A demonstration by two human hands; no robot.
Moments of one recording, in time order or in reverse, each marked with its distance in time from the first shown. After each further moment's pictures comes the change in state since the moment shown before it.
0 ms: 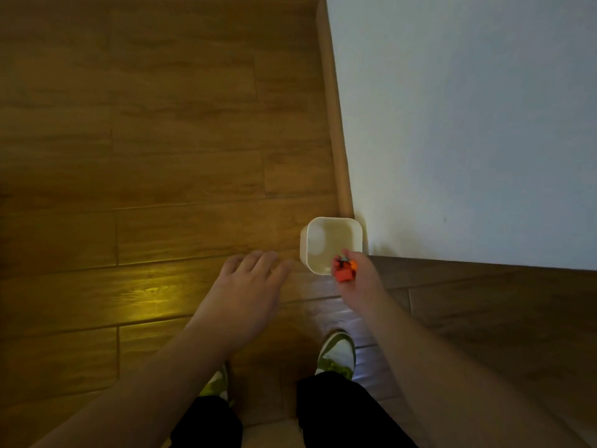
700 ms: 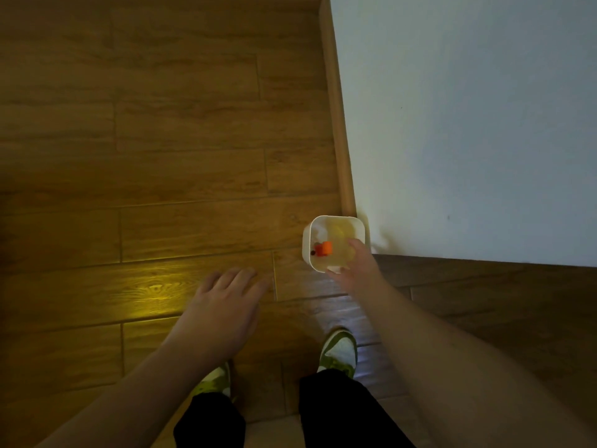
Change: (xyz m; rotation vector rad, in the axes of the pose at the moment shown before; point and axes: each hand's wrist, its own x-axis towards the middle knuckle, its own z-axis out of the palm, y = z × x) left_hand -0.037 -0.016 0.007 -0.059 -0.011 -0.050; right_hand 0.003 -0.005 0.016 -0.197 -0.068 0.000
